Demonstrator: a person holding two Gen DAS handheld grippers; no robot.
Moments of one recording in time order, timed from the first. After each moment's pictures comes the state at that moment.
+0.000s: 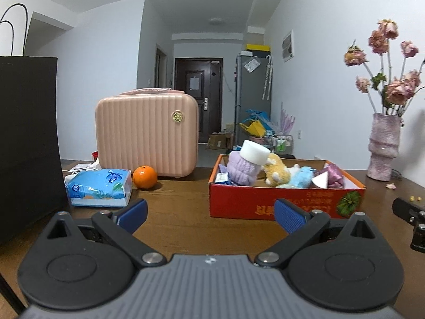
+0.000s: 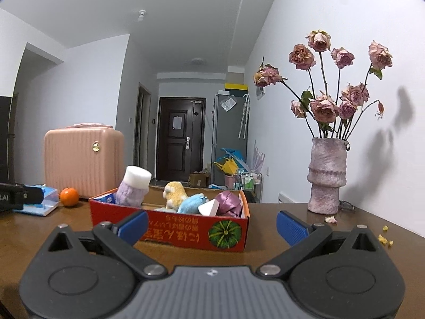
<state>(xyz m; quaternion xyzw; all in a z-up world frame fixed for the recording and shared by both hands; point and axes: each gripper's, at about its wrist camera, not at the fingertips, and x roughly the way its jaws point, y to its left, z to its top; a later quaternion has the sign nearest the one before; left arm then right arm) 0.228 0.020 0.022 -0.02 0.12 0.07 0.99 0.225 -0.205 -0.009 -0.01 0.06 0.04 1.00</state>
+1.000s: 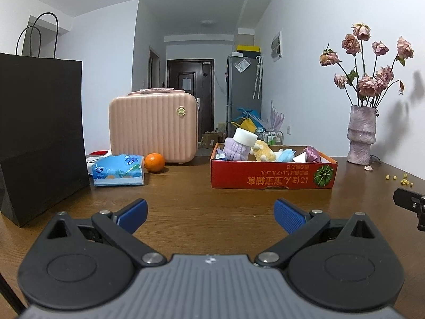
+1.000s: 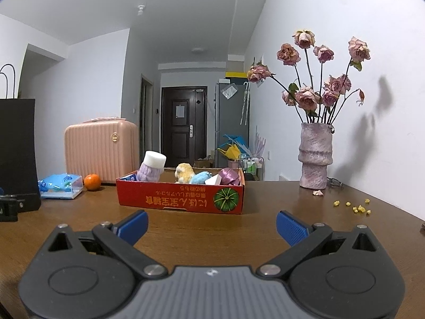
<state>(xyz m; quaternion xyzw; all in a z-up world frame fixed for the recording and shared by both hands) 0.116 0.024 0.011 -0.01 0.13 0.05 0.99 0.118 -0.217 -0.007 0.01 0.10 0.05 0.99</state>
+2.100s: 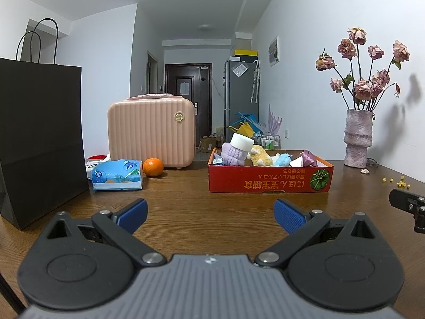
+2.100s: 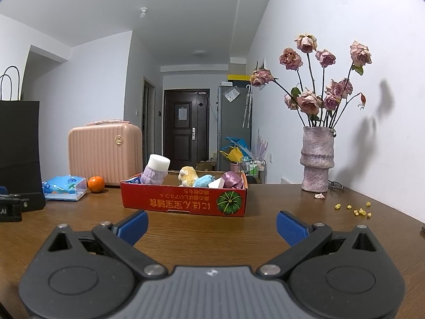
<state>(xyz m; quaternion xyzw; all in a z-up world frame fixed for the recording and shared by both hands) 0.110 0.021 0.015 0.00 0.12 0.05 0.99 0.113 -0.215 -0.004 0.00 0.09 0.06 0.99</state>
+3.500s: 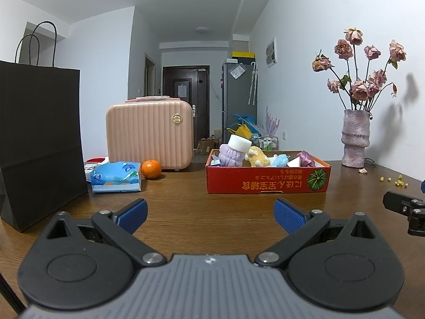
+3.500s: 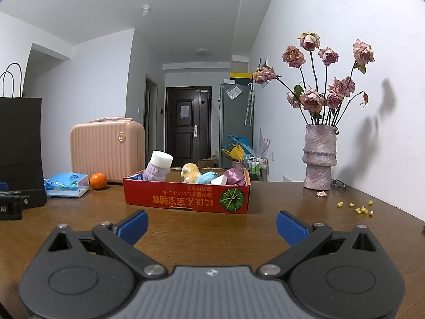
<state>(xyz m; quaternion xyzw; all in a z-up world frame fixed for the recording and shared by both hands) 0.106 0.022 0.014 0.00 0.11 0.04 0.99 0.110 -0.208 -0.005 0.00 0.10 0.06 0.99</state>
